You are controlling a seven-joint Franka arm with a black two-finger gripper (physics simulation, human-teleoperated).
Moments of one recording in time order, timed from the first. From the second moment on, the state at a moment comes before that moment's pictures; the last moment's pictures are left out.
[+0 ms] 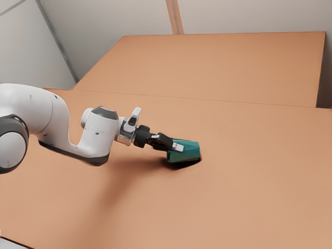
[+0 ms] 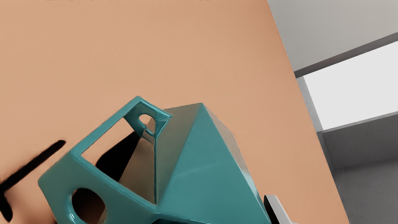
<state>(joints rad) -0.10 0.29 0.07 -2.15 -1.42 2.06 1.22</state>
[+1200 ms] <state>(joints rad) -0.07 -0.02 0.07 -2.14 -0.31 2.11 0.87</state>
